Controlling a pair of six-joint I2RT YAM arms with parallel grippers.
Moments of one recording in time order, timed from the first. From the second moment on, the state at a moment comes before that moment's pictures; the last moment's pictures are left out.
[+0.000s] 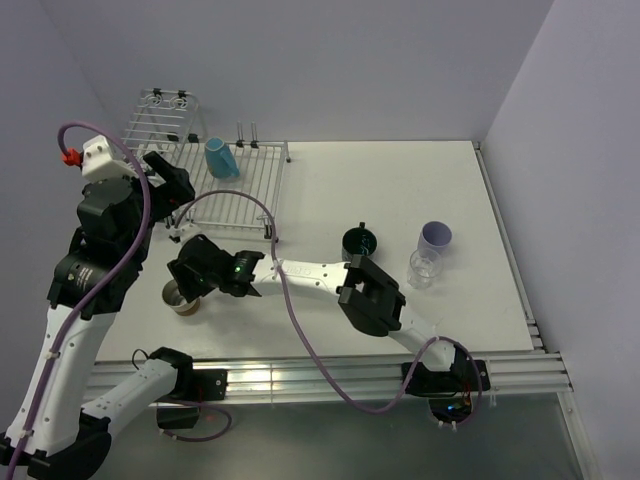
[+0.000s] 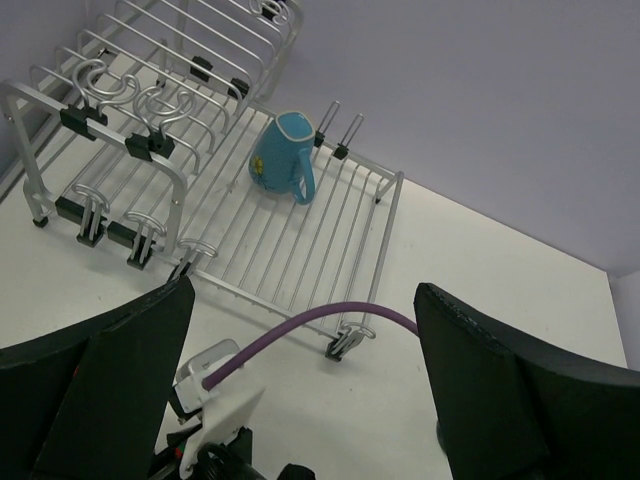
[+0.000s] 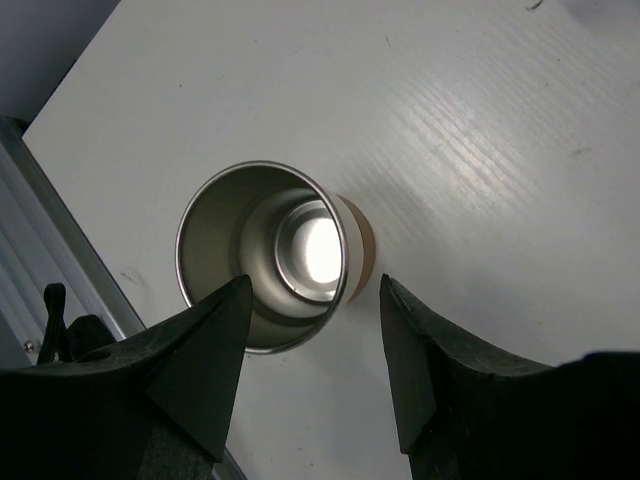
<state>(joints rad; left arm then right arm) -0.34 0.88 1.35 -0.66 -0.45 -0.51 1.23 2.32 1.99 -0.29 0.11 0.47</state>
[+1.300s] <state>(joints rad) -0.34 0.88 1.31 -0.65 -0.41 -0.52 1.22 2.31 1.92 -0.34 0.11 0.45</state>
